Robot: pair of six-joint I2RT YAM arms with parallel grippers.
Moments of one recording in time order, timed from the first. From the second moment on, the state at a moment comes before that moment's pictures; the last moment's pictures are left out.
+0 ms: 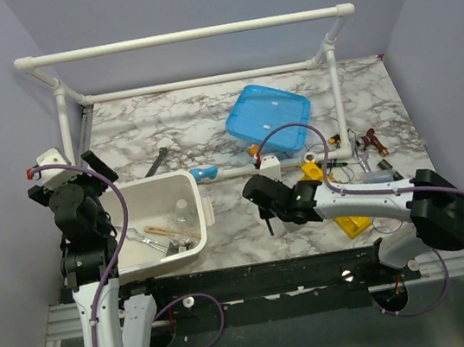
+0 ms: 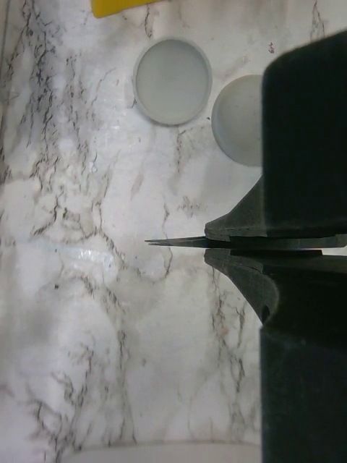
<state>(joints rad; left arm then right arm) 0.09 0.60 0.87 -0.32 -0.34 -0.18 1.07 1.51 0.91 -0.38 0.50 0.77</state>
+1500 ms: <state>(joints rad) 0.08 0.60 0.87 -0.32 -0.31 -0.18 1.28 1.92 1.47 0.04 0.19 0.32</state>
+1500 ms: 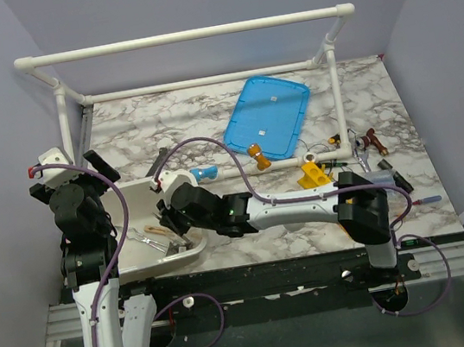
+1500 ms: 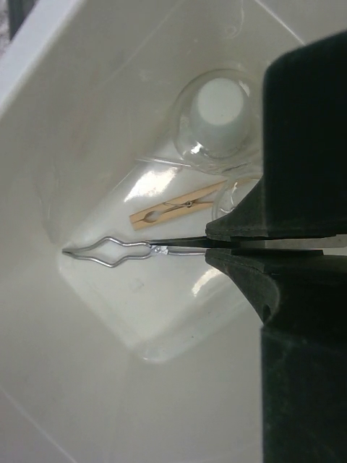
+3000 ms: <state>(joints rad) 0.08 0.60 0.87 -0.32 -0.30 -0.18 0.90 1.38 1.15 -0.37 0.49 0.45</state>
